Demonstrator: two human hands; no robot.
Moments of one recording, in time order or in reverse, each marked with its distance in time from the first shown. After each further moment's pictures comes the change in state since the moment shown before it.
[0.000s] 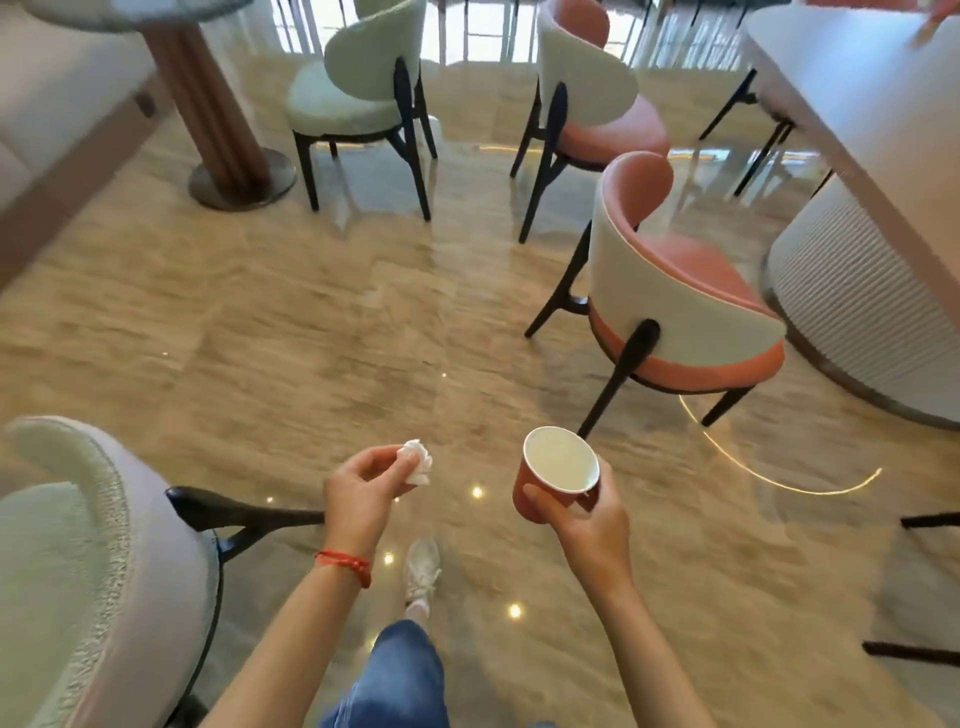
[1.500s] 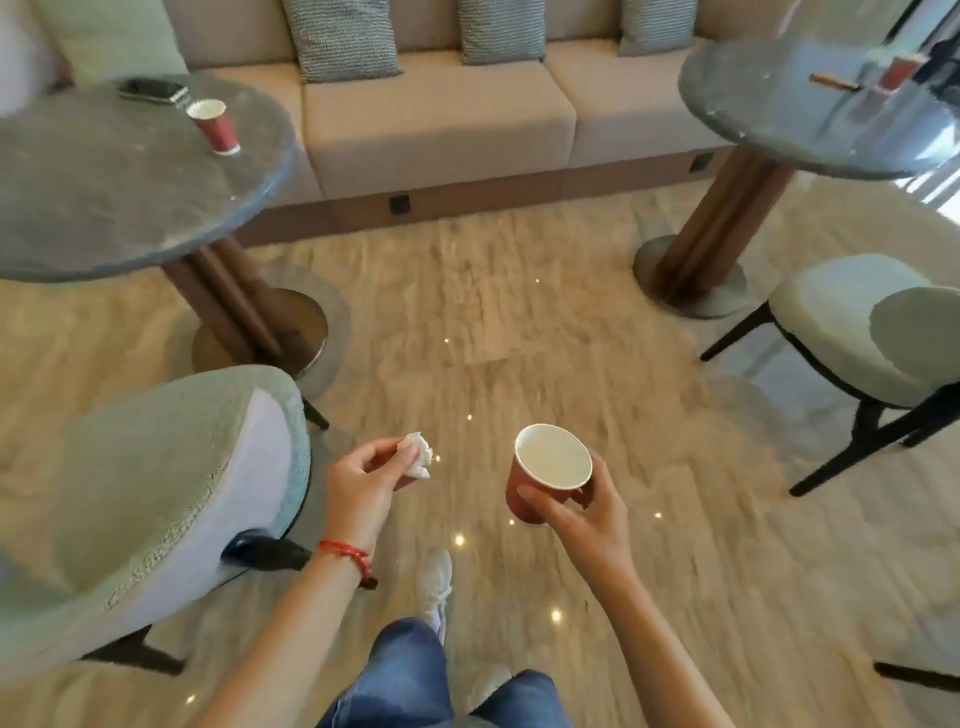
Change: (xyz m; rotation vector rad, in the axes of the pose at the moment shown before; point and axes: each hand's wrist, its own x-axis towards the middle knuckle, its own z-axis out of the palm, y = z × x) left_hand 0.392 0.080 -0.093 -0.329 1.138 0.063; right_hand 0.442 -0.093 0.475 -0.230 -1.269 -0.209
